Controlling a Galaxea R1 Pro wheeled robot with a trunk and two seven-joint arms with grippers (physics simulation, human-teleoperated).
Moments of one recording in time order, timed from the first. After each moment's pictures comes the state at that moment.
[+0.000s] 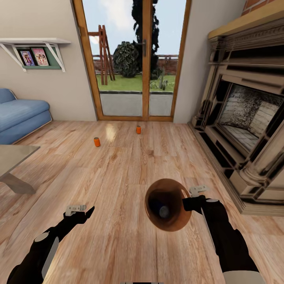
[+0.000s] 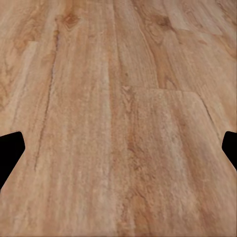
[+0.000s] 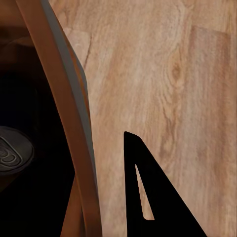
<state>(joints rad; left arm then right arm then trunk) -0.37 0.11 0.25 -1.01 0.03 0.10 -0.45 -0.46 0.03 -0.06 -1.40 0.35 0.86 0.32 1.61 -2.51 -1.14</state>
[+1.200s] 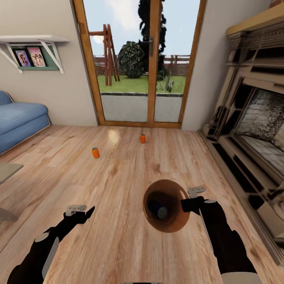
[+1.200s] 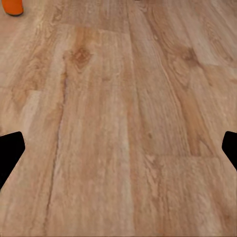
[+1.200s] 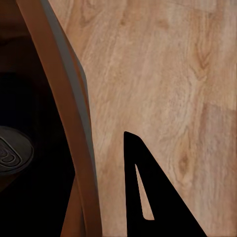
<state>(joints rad) -0.37 0.11 0.25 -1.00 0.03 0.10 -0.45 -0.45 0.05 -0.05 -1.39 0.35 0.86 0.31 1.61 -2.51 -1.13</state>
